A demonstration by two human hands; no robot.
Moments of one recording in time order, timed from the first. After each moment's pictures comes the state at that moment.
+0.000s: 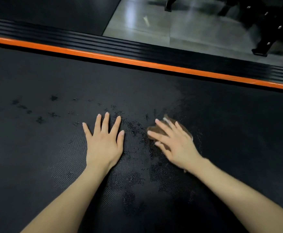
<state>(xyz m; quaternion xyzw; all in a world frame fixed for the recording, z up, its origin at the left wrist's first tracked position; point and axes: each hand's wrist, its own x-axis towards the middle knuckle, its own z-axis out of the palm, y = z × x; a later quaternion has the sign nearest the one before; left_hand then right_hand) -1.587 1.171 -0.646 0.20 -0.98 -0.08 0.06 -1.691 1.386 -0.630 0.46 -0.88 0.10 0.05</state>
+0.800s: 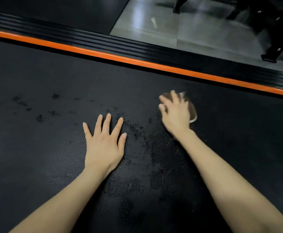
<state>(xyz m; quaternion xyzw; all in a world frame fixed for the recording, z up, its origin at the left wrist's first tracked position) -1.590 1.171 -0.645 0.20 -0.97 -0.08 0.06 -1.779 1.319 -0.639 0.23 -0.96 0.13 0.07</state>
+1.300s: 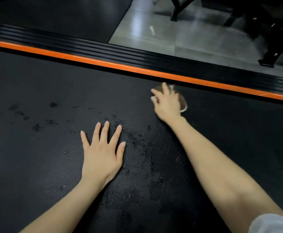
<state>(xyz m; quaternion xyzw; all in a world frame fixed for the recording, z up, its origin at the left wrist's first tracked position) -1.590 1.171 -0.646 0.20 -0.98 -0.08 0.05 -1.831 1.284 -0.634 0.25 -0.96 0.12 0.05</state>
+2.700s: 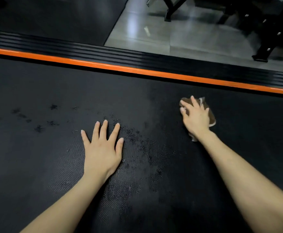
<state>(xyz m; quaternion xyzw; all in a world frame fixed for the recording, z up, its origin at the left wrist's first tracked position) -1.590 1.170 -0.647 0.20 -0.97 -0.08 0.06 -1.806 1.388 -0.621 0.13 -0.98 0.13 0.03</state>
